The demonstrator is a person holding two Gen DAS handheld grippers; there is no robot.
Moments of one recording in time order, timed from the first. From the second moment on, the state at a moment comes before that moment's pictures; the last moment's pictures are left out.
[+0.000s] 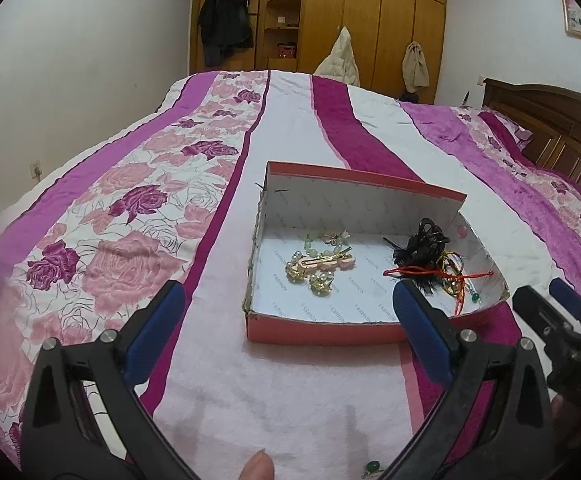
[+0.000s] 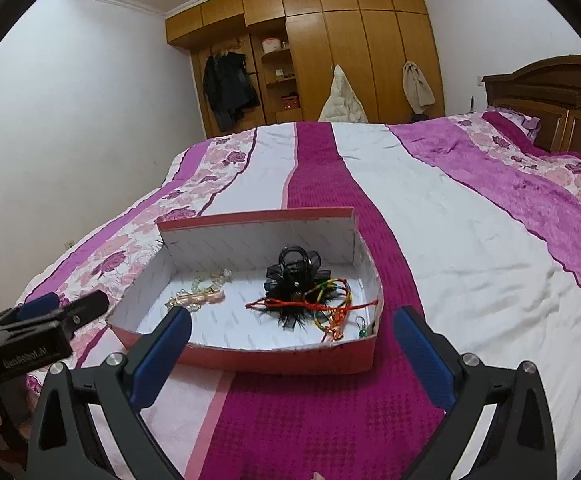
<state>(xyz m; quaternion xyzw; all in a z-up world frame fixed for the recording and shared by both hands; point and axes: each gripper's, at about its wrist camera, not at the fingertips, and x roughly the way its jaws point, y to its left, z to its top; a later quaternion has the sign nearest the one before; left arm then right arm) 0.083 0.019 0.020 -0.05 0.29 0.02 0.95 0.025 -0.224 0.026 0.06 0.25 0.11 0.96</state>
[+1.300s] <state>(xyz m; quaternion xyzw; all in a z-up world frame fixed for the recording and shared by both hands) 0.085 0.017 0.024 -0.06 0.29 0.01 0.95 0.024 -0.225 0.033 0.07 0.25 0.11 0.96</state>
